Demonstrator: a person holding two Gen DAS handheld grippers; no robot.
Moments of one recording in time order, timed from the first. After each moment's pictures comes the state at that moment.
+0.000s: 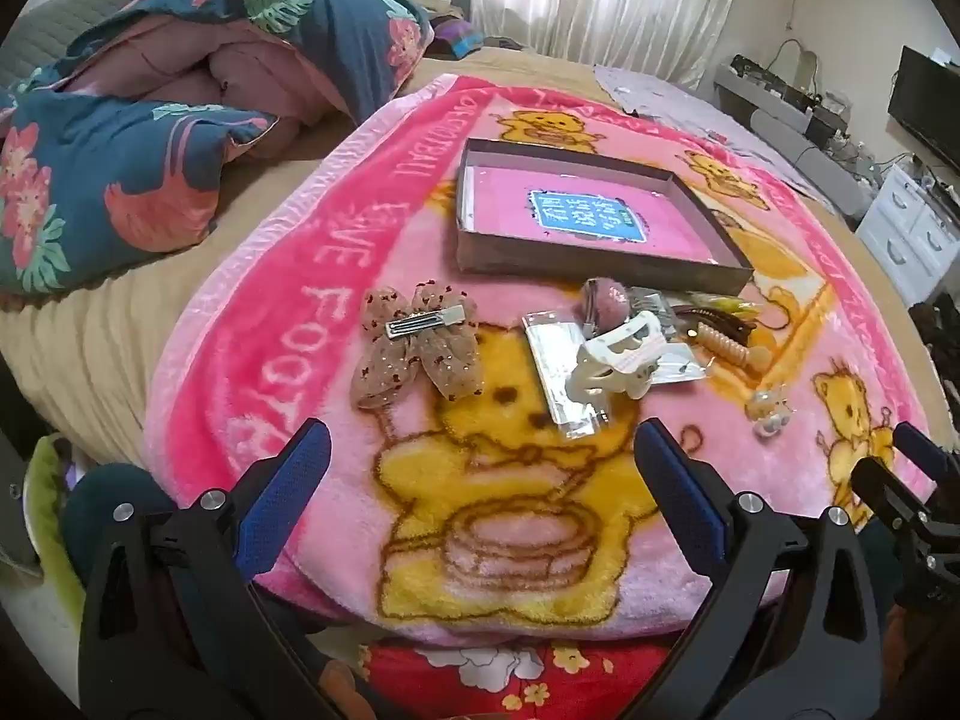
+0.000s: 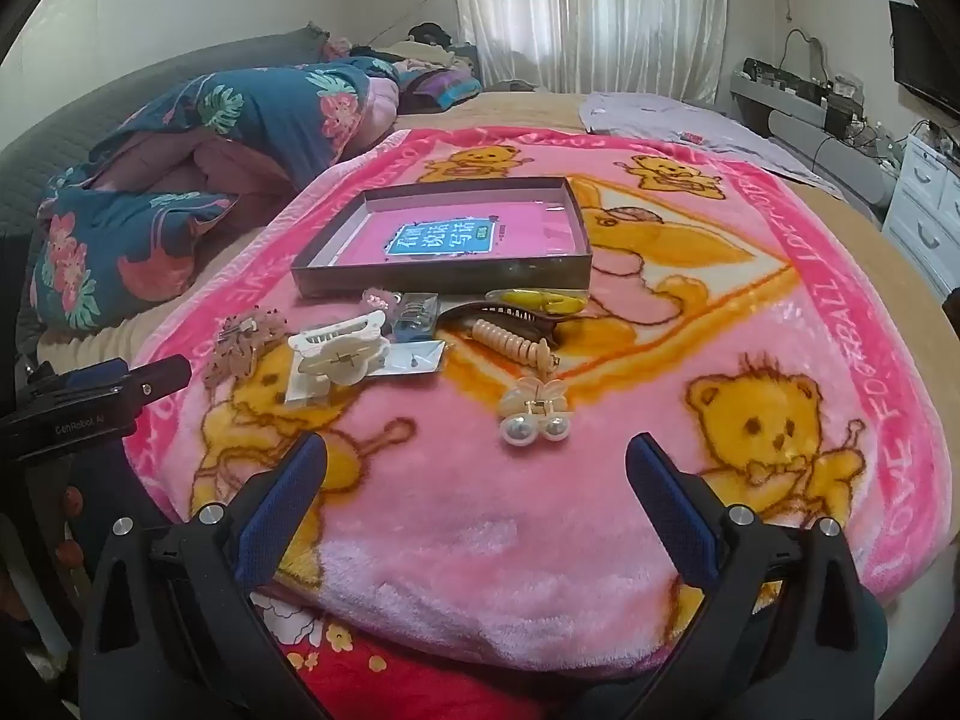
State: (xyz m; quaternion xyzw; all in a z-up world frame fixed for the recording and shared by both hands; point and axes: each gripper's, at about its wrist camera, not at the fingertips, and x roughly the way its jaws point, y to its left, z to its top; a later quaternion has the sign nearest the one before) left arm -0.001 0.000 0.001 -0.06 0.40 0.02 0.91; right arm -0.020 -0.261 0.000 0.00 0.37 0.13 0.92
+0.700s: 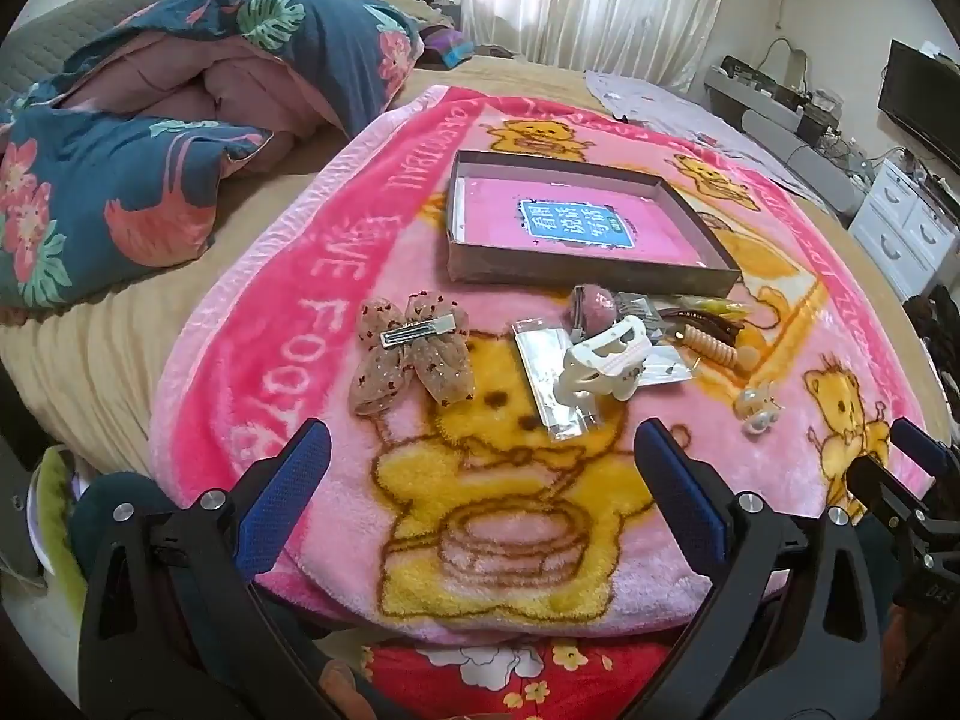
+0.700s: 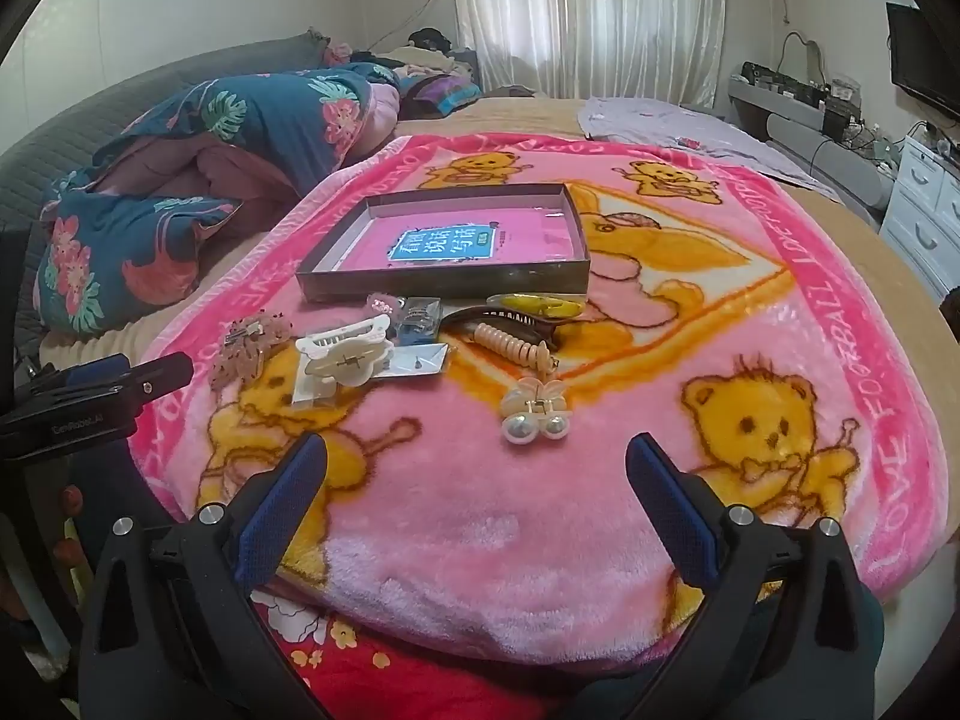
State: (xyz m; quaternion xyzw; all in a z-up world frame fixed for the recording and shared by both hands) left arm -0.005 -0.001 0.011 -0.06 0.40 0.01 0.91; right arm -0.028 -0.261 0.006 0.00 0.37 0.12 0.92
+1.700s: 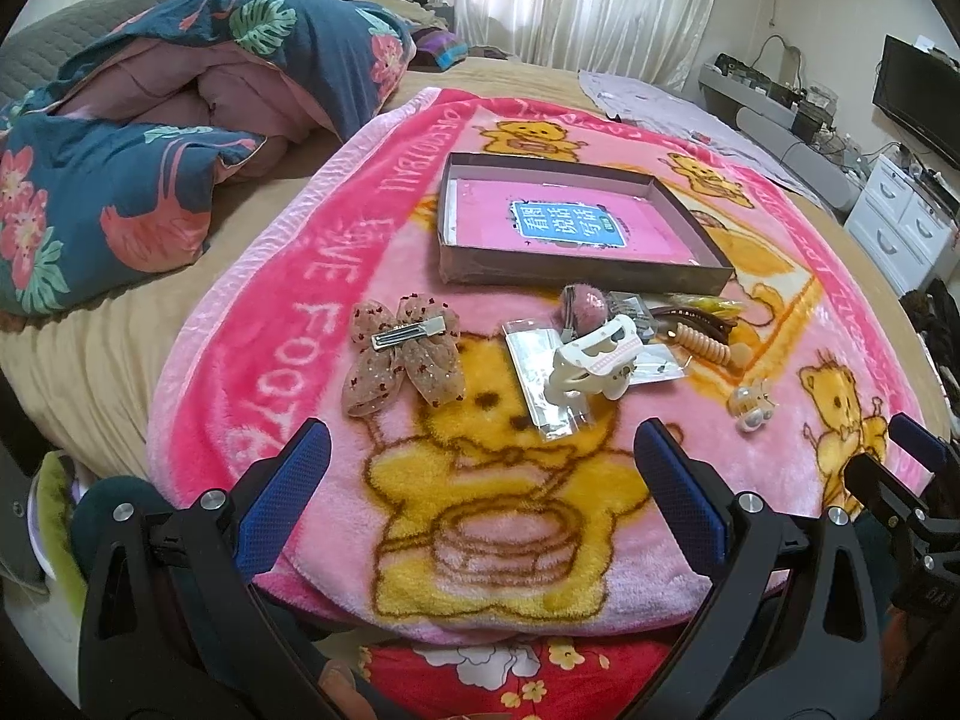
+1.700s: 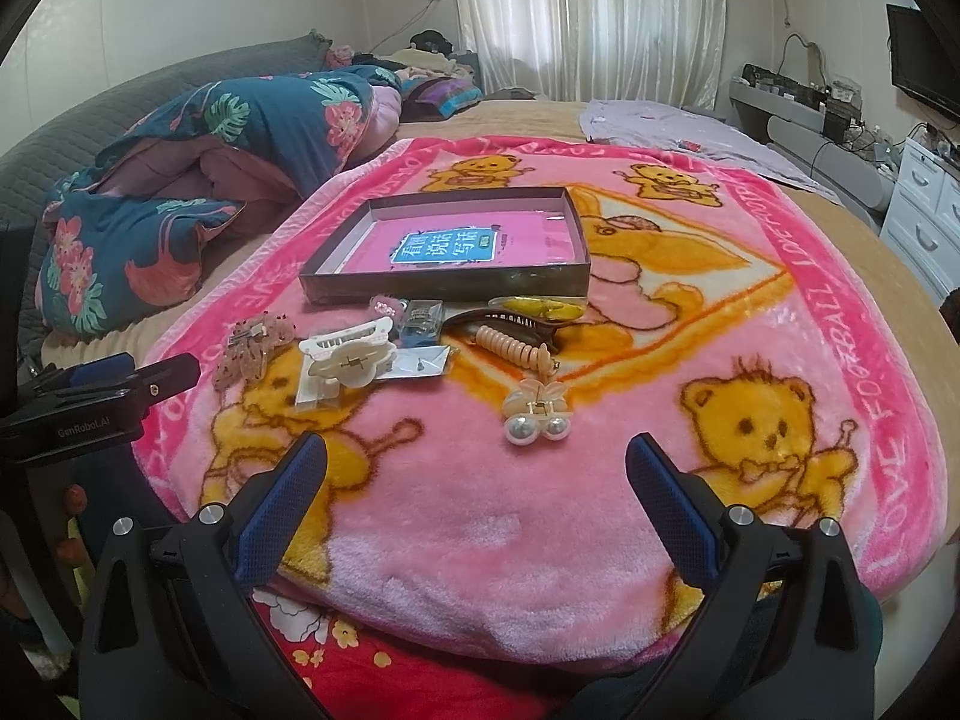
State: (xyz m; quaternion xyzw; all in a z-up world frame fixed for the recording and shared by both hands) left arm -0.004 -0.006 0.013 -0.06 0.40 0.01 0.91; right arm -0.030 -0.262 0.009 0.00 0.37 0.13 0.92
